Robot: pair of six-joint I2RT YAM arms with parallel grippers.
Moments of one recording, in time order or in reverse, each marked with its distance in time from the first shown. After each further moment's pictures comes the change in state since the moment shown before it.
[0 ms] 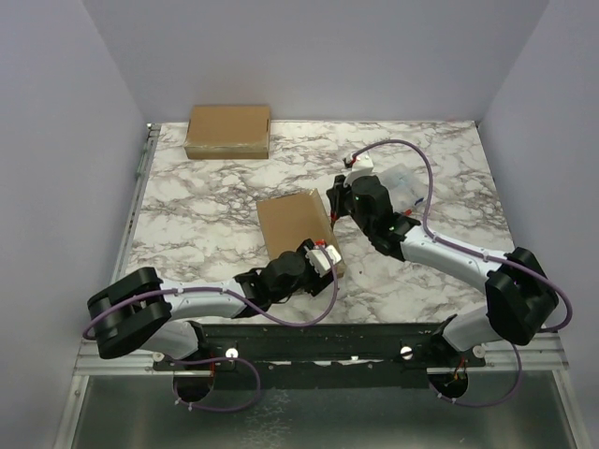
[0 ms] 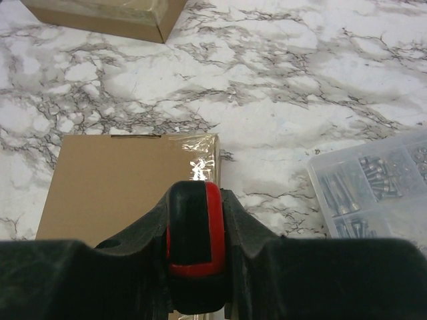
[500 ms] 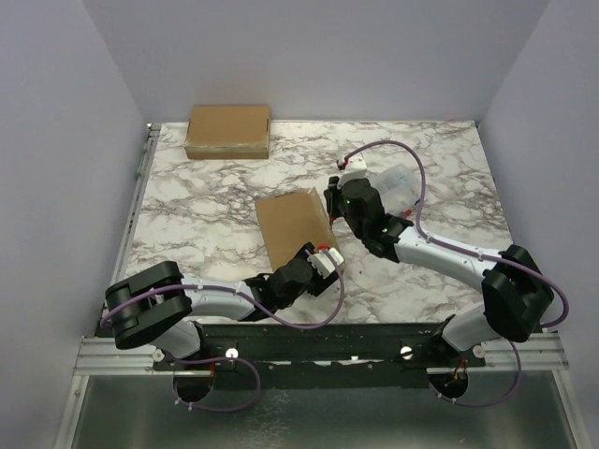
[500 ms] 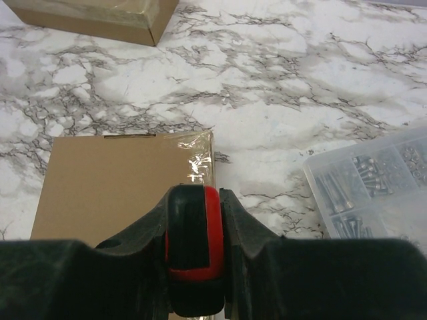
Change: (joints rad) left arm -0.040 0.116 -0.006 0.093 -0.182 -0.006; right arm 0.053 0.030 0.032 -0.013 0.091 -0.001
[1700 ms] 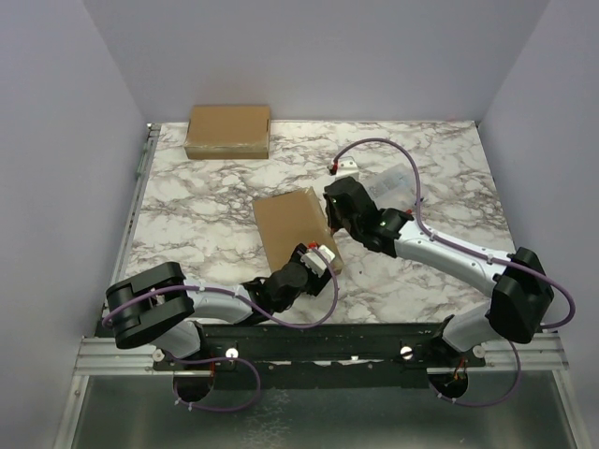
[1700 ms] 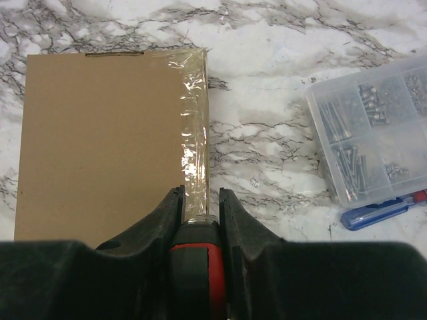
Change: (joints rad) left arm -0.008 0.006 -0.061 0.111 -0.076 -0.121; right arm 0.071 -0.018 0.148 -0.453 0.032 0.107
